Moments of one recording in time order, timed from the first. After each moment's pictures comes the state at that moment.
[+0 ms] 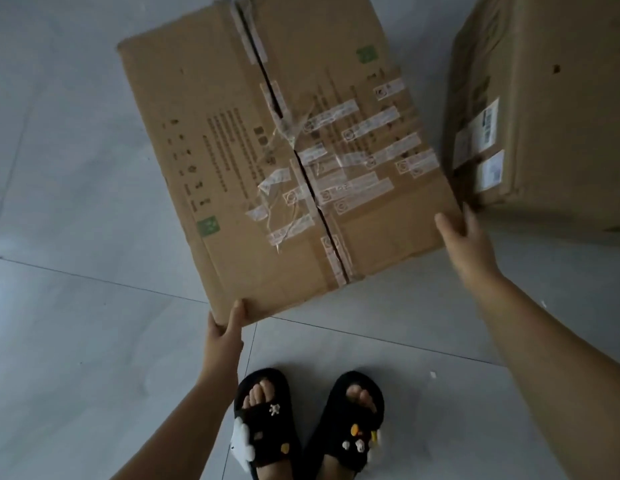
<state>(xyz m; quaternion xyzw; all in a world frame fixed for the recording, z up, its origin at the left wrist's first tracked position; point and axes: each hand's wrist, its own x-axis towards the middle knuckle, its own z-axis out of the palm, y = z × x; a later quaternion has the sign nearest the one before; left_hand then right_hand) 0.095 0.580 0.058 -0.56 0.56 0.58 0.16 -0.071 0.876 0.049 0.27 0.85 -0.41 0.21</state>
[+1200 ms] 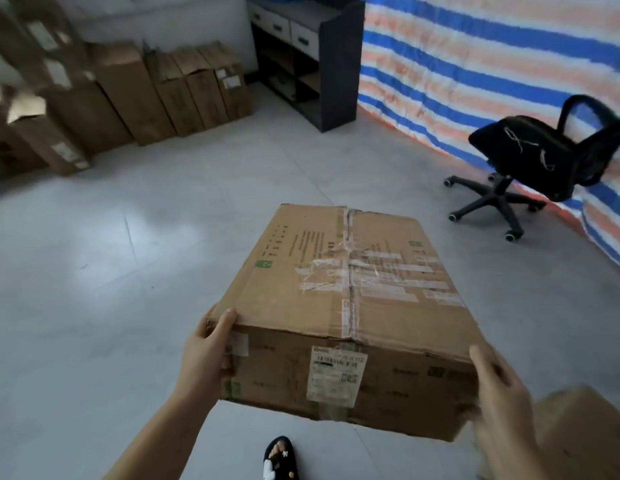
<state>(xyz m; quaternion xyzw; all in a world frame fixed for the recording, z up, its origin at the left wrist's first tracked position) 0.263 0.434 0.729 -0.60 0.42 0.61 -0.29 0.032 0.649 0.692 0.13 0.72 -0.64 0.23</state>
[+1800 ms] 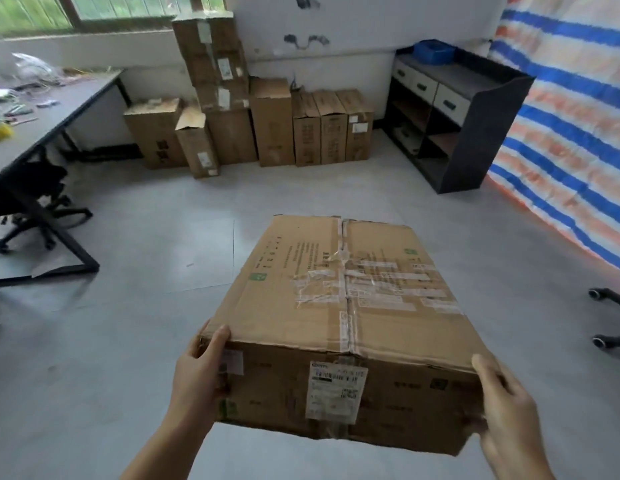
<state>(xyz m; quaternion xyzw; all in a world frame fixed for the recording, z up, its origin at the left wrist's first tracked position) 0.436 0.228 0.778 -0.63 0.31 0.55 -0.46 0.136 0.328 0.737 -0.03 0.70 -0.62 0.34</state>
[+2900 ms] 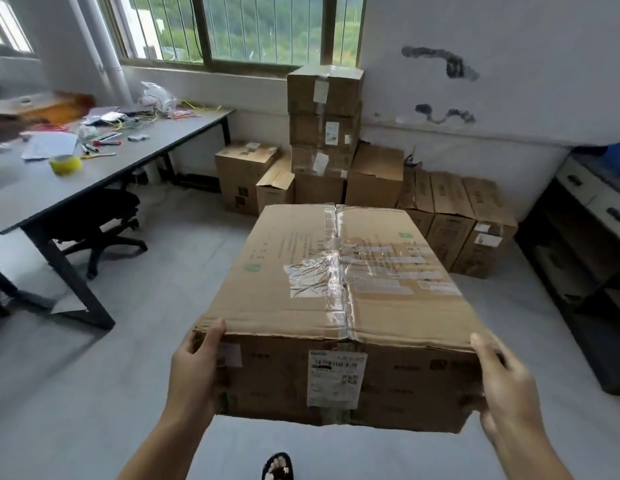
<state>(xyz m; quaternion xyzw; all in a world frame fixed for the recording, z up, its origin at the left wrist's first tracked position) 0.401 -0.455 0.780 -0.63 0.18 0.41 -0.63 0.082 -0.504 0.757 -0.26 0.65 -0.59 0.41</state>
